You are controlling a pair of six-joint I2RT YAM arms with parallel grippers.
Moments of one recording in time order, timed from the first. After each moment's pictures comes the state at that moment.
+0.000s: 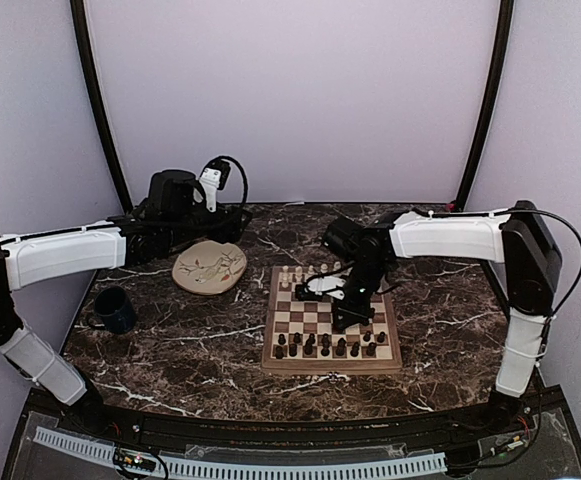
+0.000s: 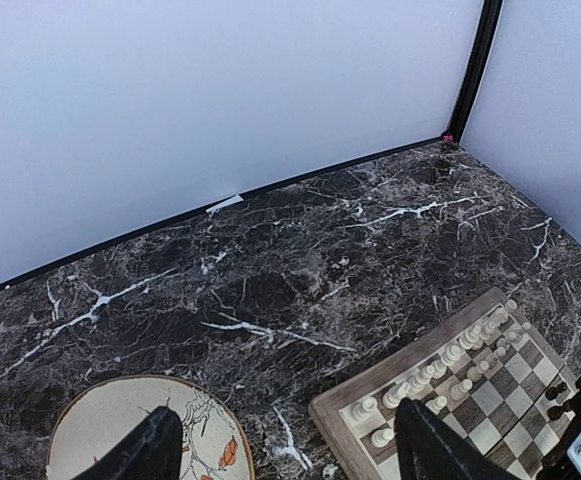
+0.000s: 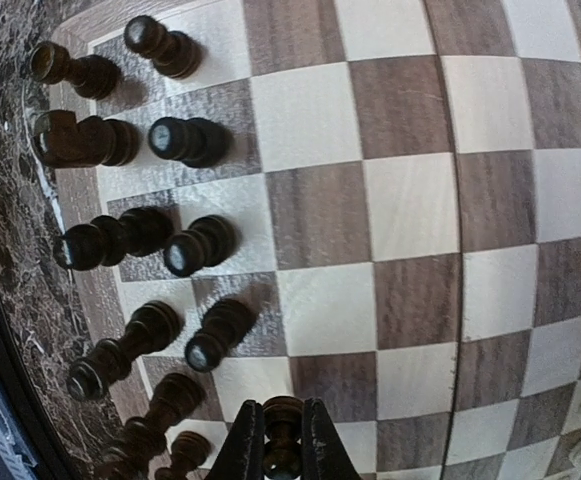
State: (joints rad) left arm -0.64 1.49 1.08 0.05 -0.11 -0.12; right arm 0.82 1.89 1.41 -0.93 -0.27 -0.55
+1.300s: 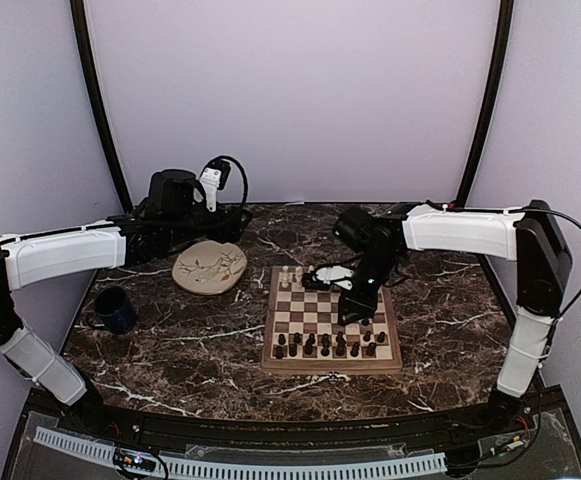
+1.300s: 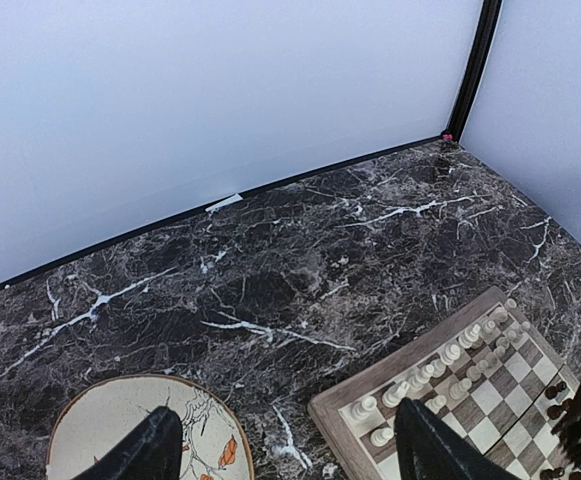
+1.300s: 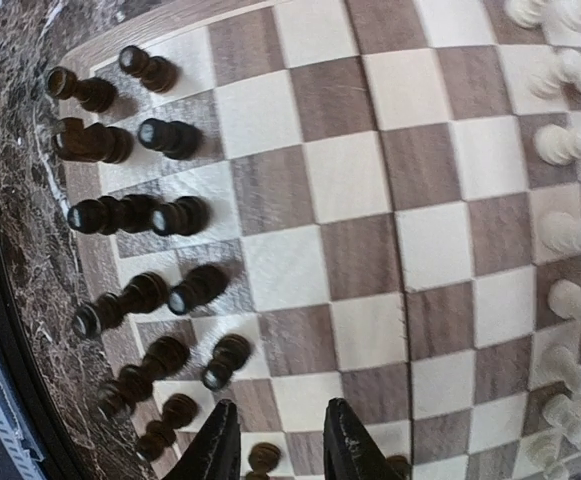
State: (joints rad) left arm -0.64 1.49 1.08 0.04 -0.11 -0.12; right arm 0.79 1.85 1.41 -0.95 -0.30 -0.55
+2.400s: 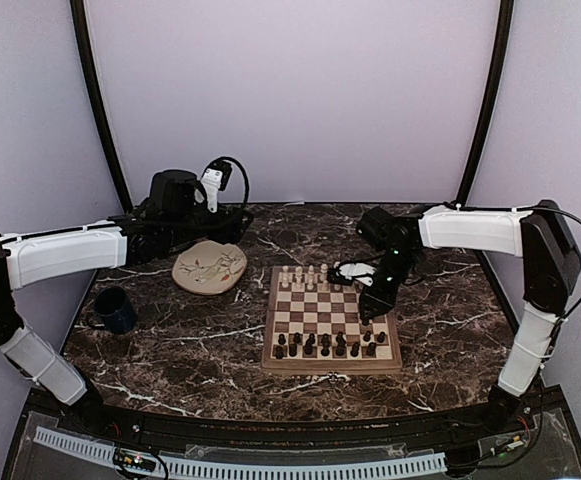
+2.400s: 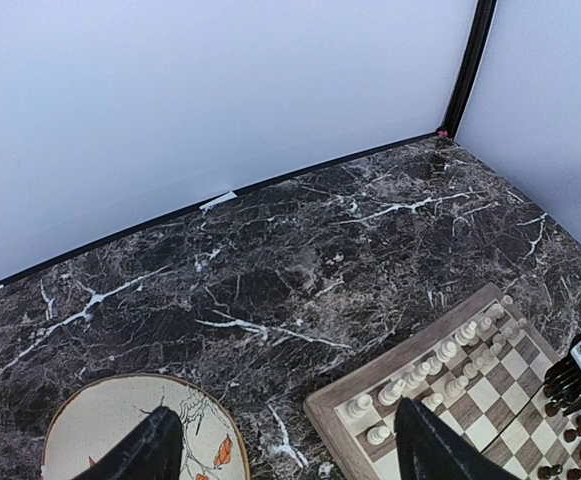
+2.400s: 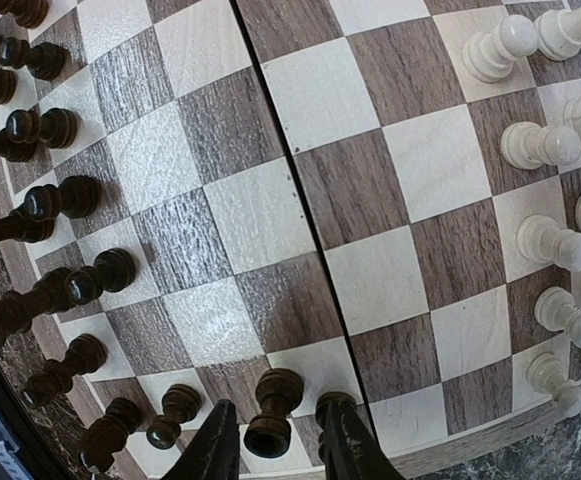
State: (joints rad) left arm -0.64 1.50 1.09 0.04 -0.09 -0.12; right arm 0.66 1.80 1.31 -0.93 -0.24 -0.53
